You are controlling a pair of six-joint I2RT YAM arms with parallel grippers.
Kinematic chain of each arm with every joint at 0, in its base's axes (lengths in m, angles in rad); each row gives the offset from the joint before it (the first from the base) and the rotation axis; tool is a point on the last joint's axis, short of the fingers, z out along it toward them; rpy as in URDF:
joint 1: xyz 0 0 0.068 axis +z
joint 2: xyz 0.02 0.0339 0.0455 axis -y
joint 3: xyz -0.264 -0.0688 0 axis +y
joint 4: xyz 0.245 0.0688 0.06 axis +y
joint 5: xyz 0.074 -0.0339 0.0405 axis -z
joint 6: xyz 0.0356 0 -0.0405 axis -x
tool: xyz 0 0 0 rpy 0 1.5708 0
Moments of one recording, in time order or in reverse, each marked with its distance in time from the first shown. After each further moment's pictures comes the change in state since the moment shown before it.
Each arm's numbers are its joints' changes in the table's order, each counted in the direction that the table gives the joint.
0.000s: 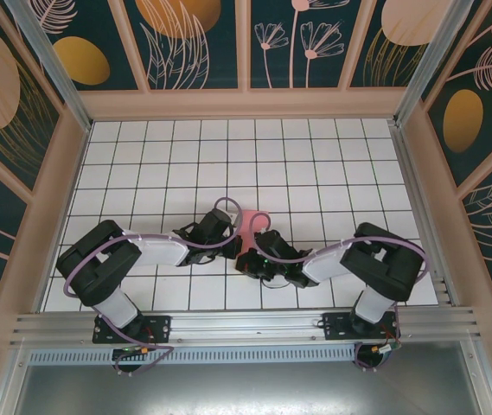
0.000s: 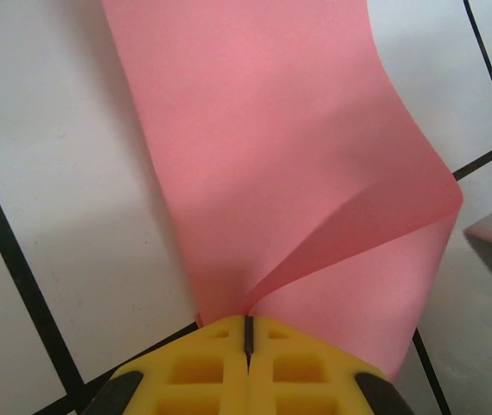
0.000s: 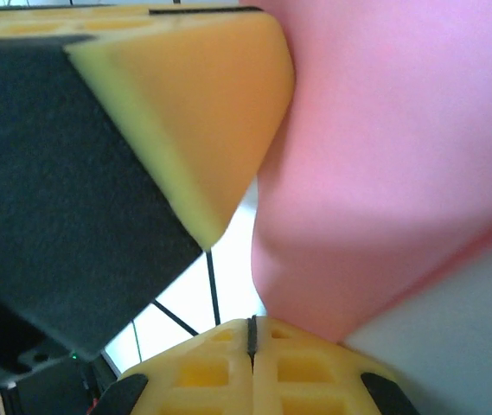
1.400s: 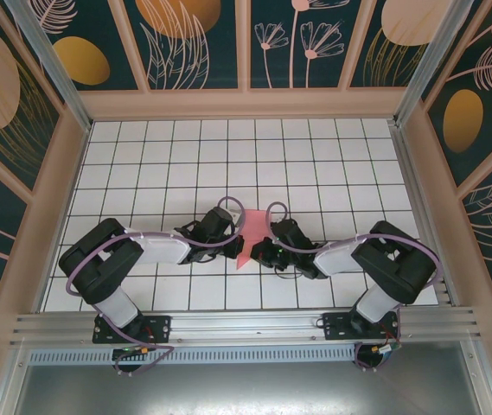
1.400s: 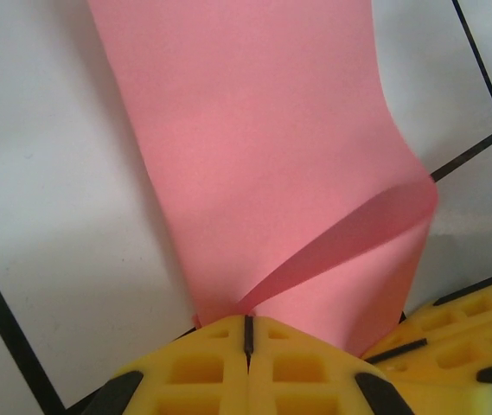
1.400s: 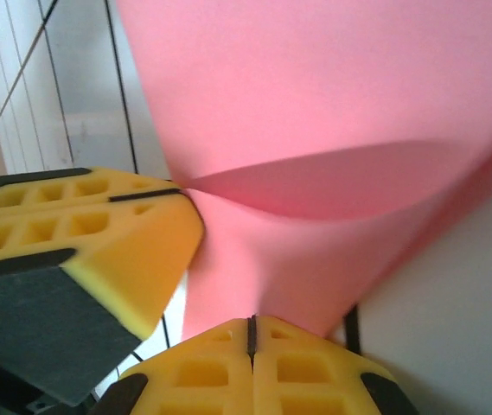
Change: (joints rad) left arm 0.004 -0.019 -0.027 0.016 0.029 -0.053; right arm -0.177 0.044 0.053 0.026 -0.051 0.085
